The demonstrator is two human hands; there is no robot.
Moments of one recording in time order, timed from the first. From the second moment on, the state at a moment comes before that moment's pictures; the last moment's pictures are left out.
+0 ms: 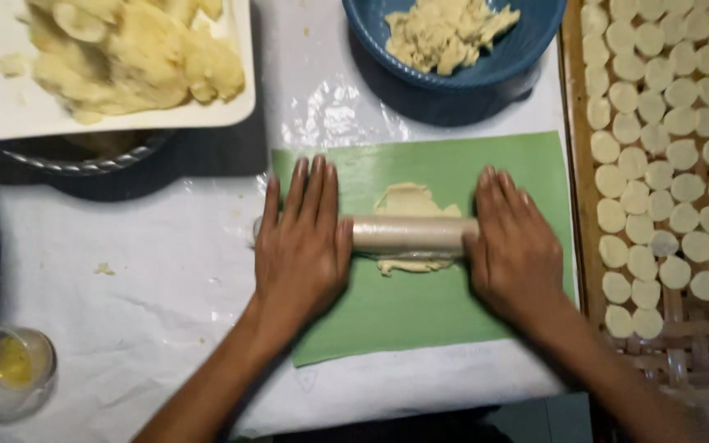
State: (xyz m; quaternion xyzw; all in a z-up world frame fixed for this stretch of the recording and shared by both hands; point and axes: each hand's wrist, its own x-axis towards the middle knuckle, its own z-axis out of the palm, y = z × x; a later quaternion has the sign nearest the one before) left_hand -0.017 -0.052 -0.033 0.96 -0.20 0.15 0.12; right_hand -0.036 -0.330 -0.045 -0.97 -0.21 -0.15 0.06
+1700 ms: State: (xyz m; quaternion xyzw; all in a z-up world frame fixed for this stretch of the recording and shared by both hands) left_hand -0.004 -0.065 -0.004 0.97 -0.16 0.04 0.19; right_hand -0.023 -0.303 -0.010 -0.98 -0.11 -0.07 0.16
